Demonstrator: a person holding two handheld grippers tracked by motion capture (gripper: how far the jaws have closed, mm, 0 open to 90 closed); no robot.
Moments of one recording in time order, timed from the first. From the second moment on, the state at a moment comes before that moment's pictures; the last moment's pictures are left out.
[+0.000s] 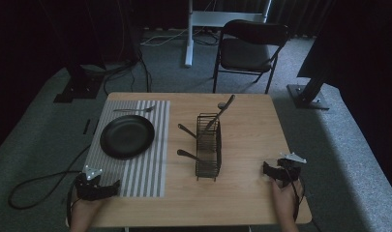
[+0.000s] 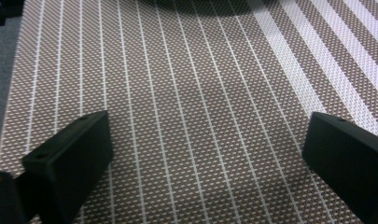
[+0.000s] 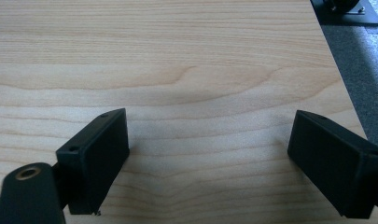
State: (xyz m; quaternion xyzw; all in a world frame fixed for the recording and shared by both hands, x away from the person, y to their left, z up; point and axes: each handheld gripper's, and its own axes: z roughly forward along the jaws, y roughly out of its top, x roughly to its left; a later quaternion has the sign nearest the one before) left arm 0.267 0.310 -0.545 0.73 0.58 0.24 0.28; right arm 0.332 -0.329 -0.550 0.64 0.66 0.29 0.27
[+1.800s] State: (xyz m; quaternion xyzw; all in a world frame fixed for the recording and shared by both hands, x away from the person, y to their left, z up) left arm 0.247 0.207 -0.448 0.79 0.39 0.21 0.43; right arm 0.332 -0.329 -0.550 0.64 0.66 0.29 0.27
